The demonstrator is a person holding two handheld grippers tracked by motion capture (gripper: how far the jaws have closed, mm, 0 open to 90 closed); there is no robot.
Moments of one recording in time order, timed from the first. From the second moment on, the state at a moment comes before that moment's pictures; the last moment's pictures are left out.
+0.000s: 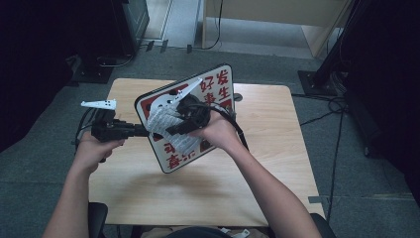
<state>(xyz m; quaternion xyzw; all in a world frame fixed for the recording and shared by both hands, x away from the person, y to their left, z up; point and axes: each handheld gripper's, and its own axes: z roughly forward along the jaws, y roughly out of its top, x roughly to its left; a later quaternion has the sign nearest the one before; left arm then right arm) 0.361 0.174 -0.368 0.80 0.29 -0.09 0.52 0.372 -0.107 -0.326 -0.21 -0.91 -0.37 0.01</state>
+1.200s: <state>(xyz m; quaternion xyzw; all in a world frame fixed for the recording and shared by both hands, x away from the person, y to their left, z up) 0.361 0.173 -0.368 0.80 0.29 -0.08 0.52 0.361 -0.121 -0.391 -0.21 -0.91 -0.37 0.03</state>
